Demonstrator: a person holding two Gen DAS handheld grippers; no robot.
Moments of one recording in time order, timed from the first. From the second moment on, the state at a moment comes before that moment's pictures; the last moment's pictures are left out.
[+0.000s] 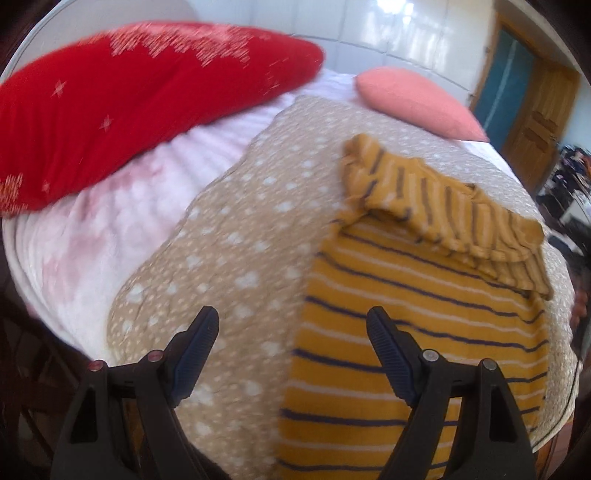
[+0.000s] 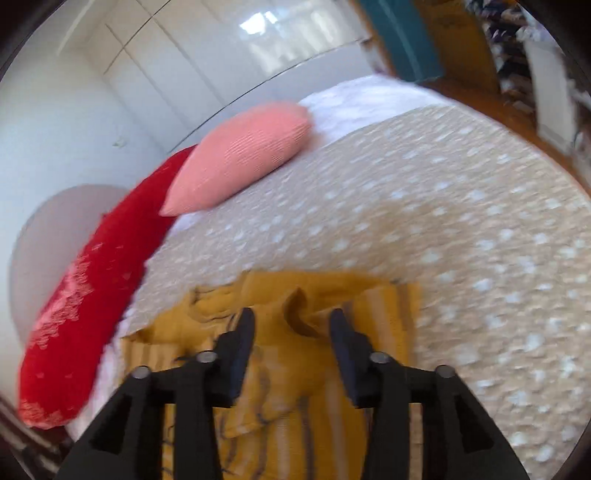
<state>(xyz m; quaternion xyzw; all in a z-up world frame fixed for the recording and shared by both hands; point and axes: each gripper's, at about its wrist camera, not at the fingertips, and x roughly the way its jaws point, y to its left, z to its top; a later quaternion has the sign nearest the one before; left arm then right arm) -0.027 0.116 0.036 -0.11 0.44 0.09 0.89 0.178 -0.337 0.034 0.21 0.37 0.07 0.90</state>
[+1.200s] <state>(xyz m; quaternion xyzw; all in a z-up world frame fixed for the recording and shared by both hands) -0.143 0.085 -0.043 -0.23 0.53 -0.10 0.81 -0.108 -0.275 -0.084 0.33 0.51 0.28 0.74</state>
